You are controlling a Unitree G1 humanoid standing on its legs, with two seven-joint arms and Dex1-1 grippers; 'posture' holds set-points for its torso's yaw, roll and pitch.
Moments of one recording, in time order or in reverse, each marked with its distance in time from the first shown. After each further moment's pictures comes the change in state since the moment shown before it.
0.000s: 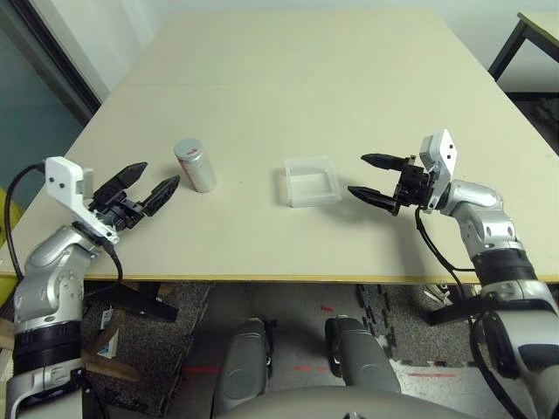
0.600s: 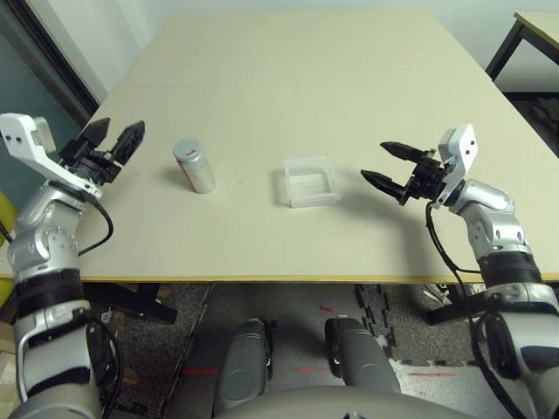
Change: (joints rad) left arm -0.061 0.043 0.142 -0.048 -0.173 0.175 0.045; right arm 0.020 -0.006 -0.044 -0.003 0.027 -0.006 -0.040
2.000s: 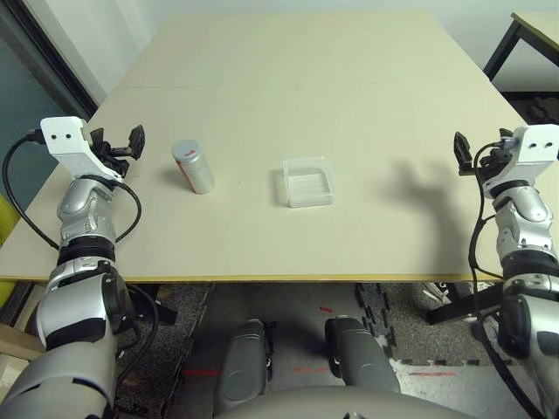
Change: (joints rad) left arm -0.485 -0.034 -0.068 0.904 0.360 -0.563 0.273; right arm -0.075 -0.063 -0.262 0.403 -0.136 -0.302 -0.762
